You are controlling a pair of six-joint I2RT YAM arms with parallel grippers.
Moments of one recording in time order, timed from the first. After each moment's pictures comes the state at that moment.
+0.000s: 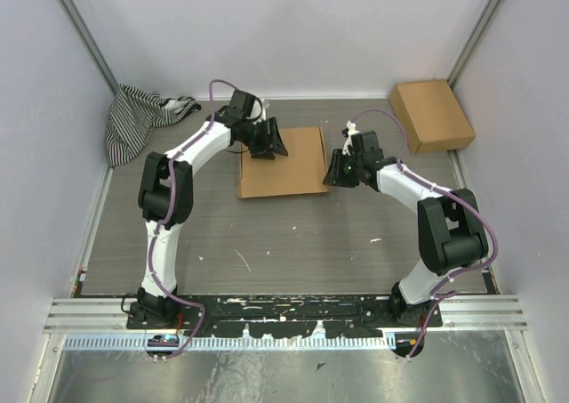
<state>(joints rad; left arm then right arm) -0.41 2.20 1.82 -0.53 0.49 -0.52 0.28 1.63 1.00 -0.21 -0.27 0.37</state>
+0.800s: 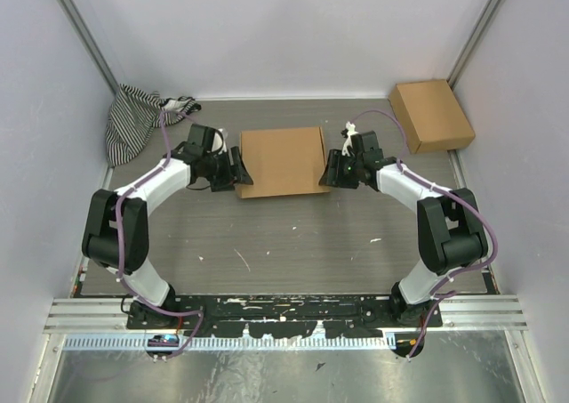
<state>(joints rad) -0.31 1.67 1.13 -0.39 0.36 -0.53 0.28 1.63 1.01 -0.23 -0.29 0.37</state>
